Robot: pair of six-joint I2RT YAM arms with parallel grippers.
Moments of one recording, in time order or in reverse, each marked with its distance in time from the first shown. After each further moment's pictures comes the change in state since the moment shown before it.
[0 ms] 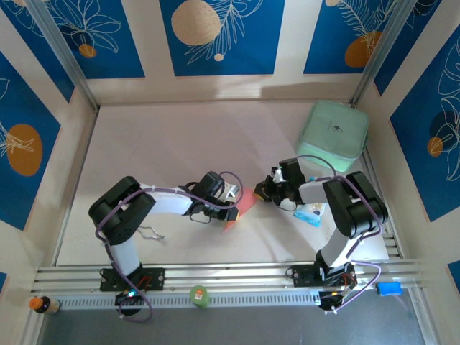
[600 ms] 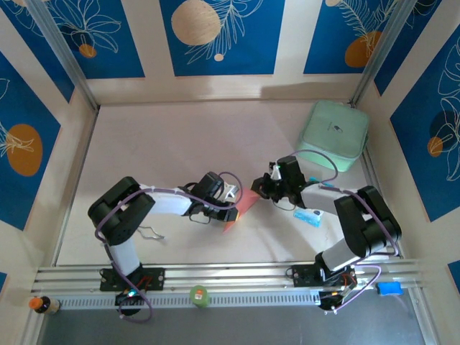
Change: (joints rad) left arm 0.000 -0.005 -0.010 0.010 0.001 0.000; right arm 0.103 -0.163 -0.006 -0.053 0.077 0.005
